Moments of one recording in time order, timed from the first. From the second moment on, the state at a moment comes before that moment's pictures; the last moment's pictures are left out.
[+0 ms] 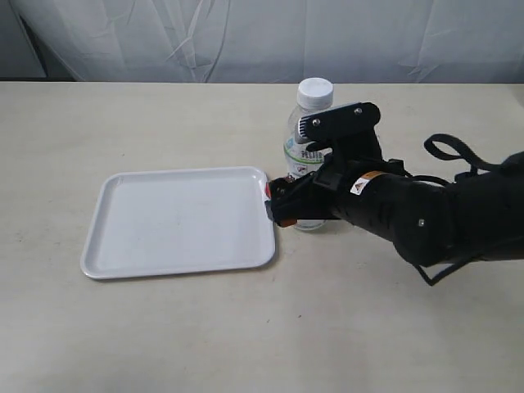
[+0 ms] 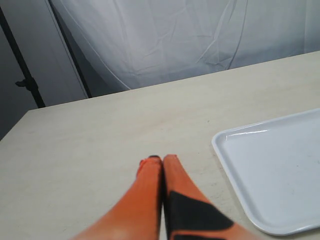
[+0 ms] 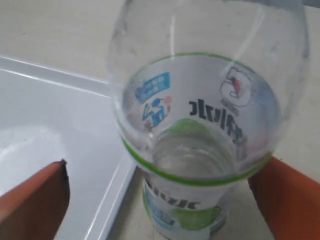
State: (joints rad) left arm -0.04 0.00 0.00 0.05 0.24 0.12; right arm 0.84 1.68 -0.66 0.55 -0.39 -0.37
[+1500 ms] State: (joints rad) left arm -0.04 0.00 0.00 0.05 0.24 0.12; right arm 0.84 1.86 -0.72 0.71 -0.57 -0.37
